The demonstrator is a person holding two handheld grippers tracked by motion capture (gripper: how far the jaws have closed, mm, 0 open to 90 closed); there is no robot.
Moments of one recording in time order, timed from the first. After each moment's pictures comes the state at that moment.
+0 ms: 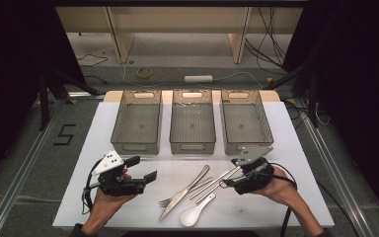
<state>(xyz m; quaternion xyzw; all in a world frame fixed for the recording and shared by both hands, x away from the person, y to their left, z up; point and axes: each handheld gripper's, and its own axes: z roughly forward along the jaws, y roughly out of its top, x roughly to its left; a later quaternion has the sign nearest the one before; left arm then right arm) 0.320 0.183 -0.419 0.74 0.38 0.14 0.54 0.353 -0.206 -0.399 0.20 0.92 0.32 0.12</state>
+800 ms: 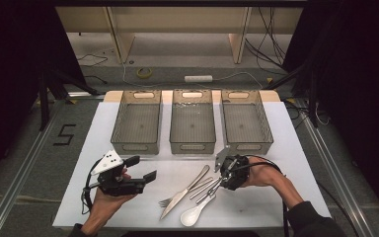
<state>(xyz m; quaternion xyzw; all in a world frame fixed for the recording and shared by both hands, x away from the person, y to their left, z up) 0.319 0.184 -0.418 0.73 0.38 0.14 0.55 0.397 -0.168 -0.447 0.07 0.99 0.13 0.07</state>
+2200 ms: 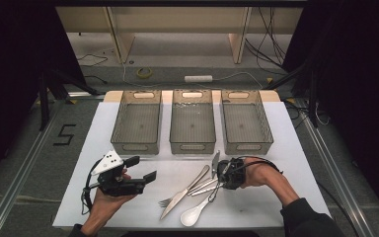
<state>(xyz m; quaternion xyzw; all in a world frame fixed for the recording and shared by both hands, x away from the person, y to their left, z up) 0.319 0.183 -0.419 0.73 0.38 0.14 0.54 0.396 -0.155 -0.455 0.02 1.00 0.05 0.04</state>
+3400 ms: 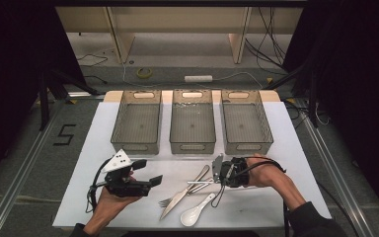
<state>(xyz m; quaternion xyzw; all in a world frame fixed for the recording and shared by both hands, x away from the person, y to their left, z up) 0.324 0.168 -0.424 0.77 0.36 0.10 0.51 0.375 -0.154 -0.421 -0.03 0.99 0.08 0.09</state>
